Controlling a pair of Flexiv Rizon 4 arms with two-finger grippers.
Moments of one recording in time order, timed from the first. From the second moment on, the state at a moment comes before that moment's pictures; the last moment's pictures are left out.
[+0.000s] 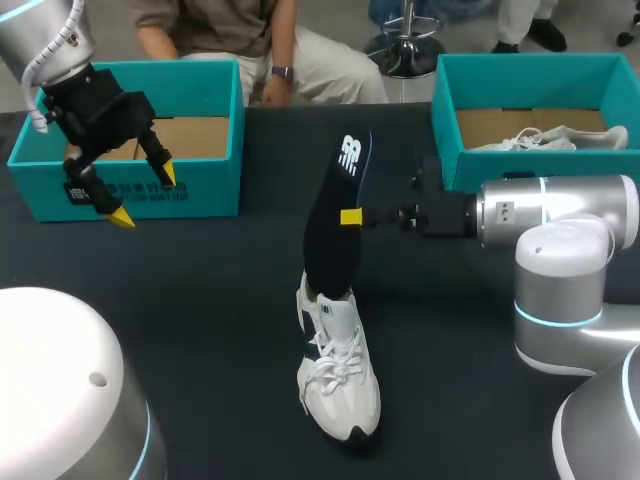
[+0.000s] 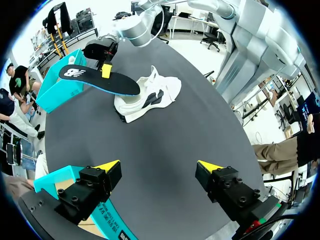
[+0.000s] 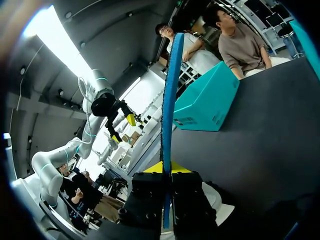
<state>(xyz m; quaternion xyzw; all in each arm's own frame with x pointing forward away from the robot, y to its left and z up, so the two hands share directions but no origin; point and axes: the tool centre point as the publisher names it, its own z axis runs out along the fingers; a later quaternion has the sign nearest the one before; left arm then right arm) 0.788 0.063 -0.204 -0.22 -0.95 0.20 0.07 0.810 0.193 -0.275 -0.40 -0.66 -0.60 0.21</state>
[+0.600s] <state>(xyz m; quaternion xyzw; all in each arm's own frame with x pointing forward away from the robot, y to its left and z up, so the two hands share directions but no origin) 0.788 0.063 -0.204 -0.22 -0.95 0.20 0.07 0.797 0.199 -0.288 -0.40 -0.67 -0.59 0.21</state>
